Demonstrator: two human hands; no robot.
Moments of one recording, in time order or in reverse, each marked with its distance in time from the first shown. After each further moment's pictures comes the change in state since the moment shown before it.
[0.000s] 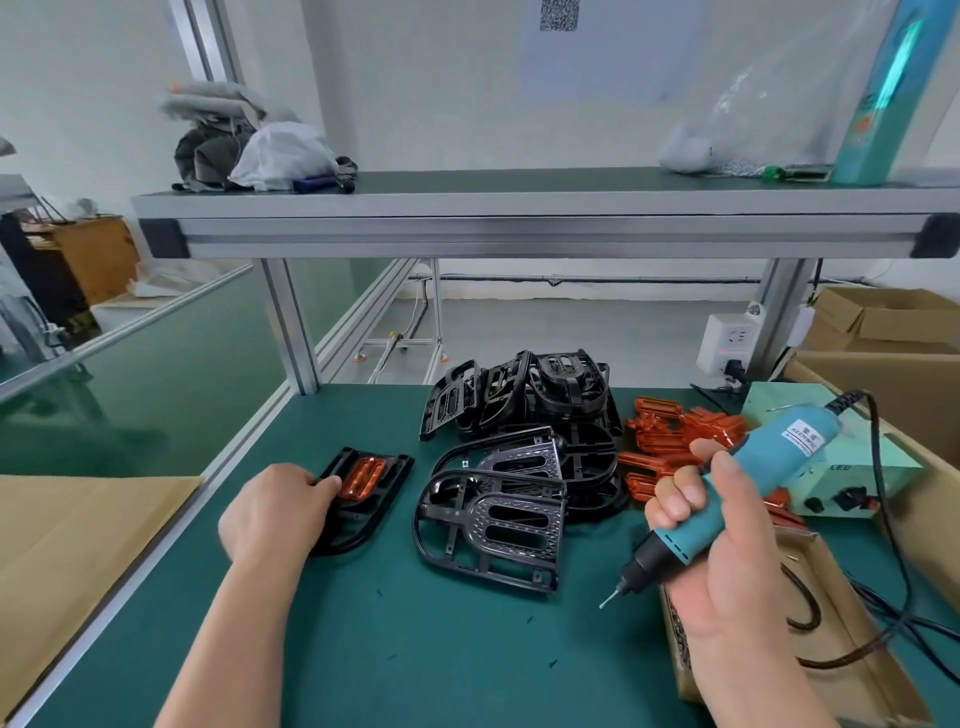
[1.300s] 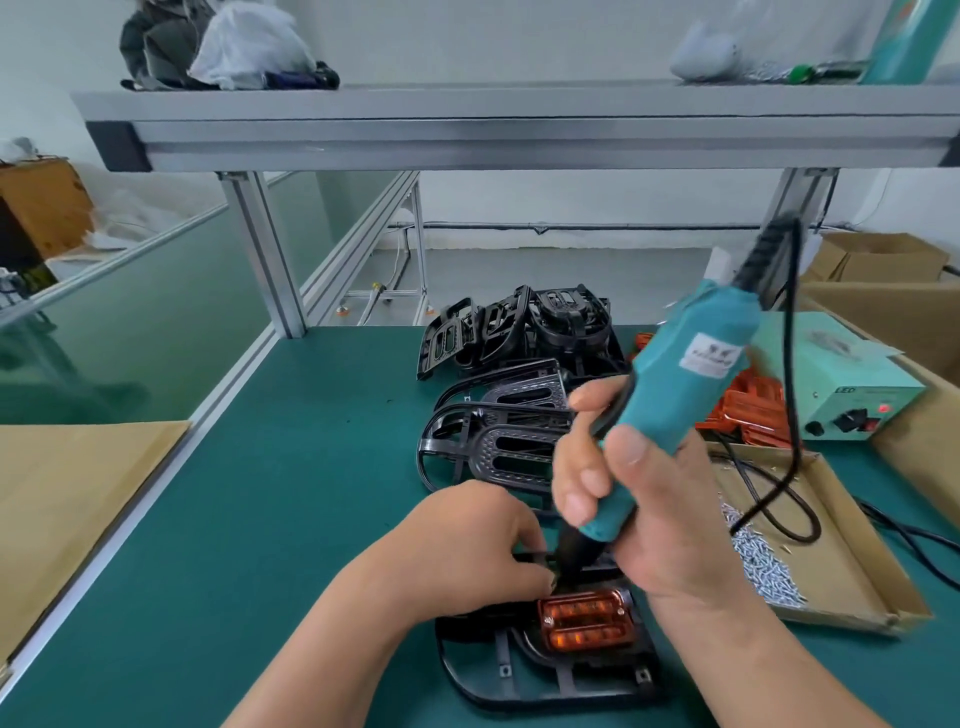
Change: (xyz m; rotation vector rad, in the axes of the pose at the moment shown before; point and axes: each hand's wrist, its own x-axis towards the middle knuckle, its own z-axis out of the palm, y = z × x) left_hand -0.149 0.062 -0.010 -0.072 -0.624 1.056; right_hand -0.047 0.024 0.065 -0.154 -0.586 0.019
